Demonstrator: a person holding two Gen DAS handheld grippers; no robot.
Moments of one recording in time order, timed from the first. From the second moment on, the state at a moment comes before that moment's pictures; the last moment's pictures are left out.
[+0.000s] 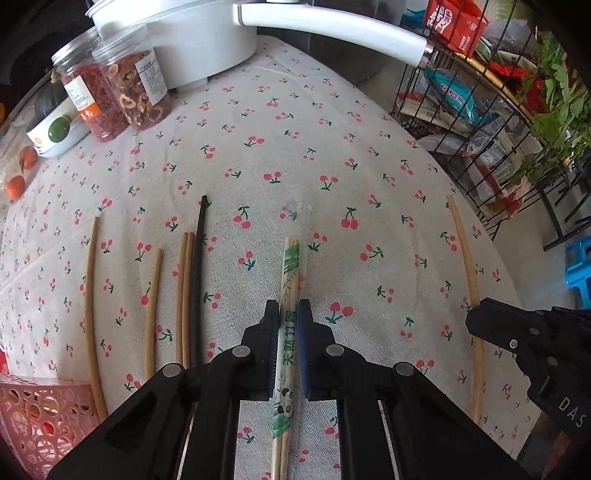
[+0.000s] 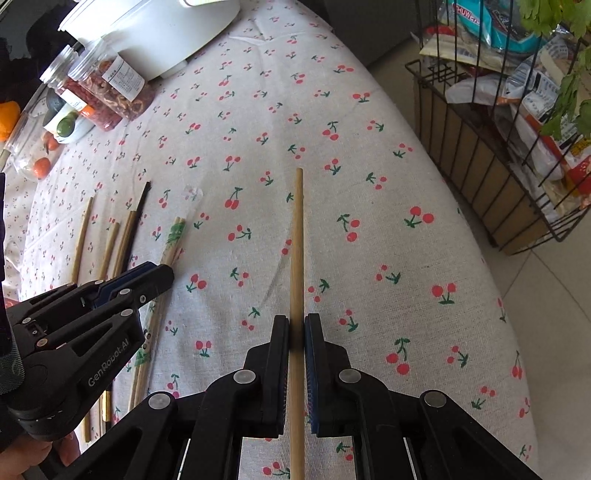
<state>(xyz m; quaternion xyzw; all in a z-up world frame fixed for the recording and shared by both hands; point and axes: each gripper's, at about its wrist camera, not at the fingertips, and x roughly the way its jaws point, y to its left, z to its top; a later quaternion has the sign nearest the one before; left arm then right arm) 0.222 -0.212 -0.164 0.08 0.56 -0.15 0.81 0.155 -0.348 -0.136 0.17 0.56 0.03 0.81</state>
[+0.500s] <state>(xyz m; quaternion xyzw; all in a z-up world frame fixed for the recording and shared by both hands) 0.126 -0.154 -0.075 0.06 0.45 -0.21 0.86 0.115 -0.320 -0.073 0.17 0.47 0.07 0.86</state>
